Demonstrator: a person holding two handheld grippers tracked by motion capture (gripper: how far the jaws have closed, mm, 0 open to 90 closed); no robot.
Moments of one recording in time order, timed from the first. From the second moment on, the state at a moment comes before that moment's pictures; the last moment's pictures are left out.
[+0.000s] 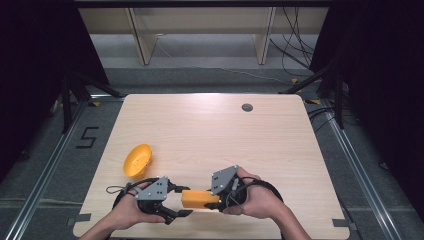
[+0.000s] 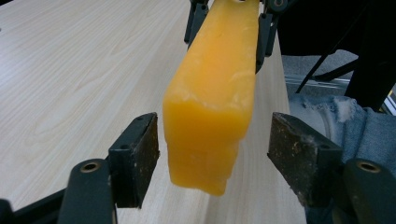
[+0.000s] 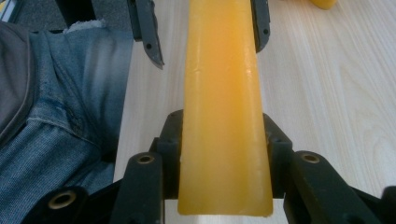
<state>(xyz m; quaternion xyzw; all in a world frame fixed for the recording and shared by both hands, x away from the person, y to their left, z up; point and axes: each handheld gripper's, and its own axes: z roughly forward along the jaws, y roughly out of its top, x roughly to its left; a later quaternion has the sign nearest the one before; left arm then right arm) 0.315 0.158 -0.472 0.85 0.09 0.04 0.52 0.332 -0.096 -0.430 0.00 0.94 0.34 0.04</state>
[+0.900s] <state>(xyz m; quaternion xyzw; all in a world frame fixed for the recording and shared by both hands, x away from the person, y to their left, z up) 0.322 0.157 -0.477 0.85 0.04 0.02 0.52 0.336 -0.085 -0.425 -0.03 0.94 0.35 0.02</state>
